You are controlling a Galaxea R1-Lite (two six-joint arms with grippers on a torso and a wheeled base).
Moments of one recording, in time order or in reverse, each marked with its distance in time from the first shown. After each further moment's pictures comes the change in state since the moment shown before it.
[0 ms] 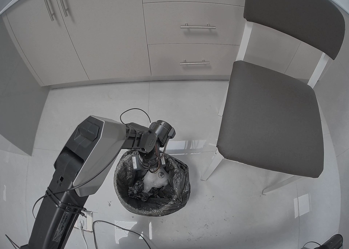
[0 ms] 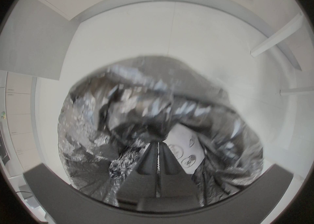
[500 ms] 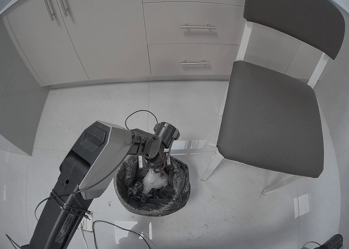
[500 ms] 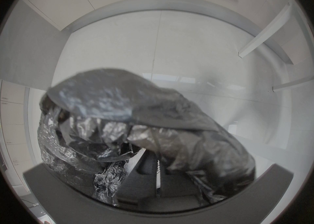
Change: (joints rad) left arm -0.016 0.039 0.000 -0.150 0.009 0.084; right arm 0.001 0.000 -0.021 0.000 0.004 0.002
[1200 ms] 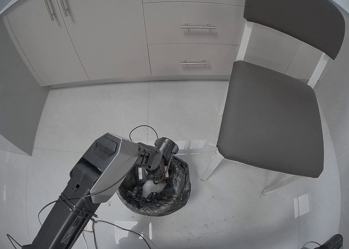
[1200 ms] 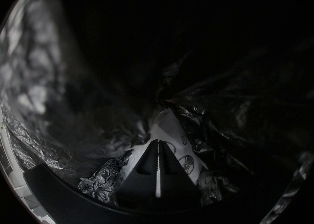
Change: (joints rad) left arm 0.003 0.111 0.000 -0.013 0.001 -0.010; right arm 0.001 0.000 0.005 0.000 0.011 0.003
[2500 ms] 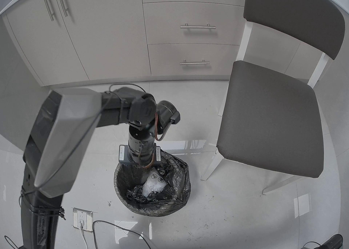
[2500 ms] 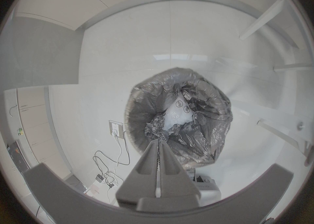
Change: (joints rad) left arm -0.068 -0.419 0.000 0.638 0.002 -0.084; right arm 0.000 0.000 0.003 0.002 0.020 0.007
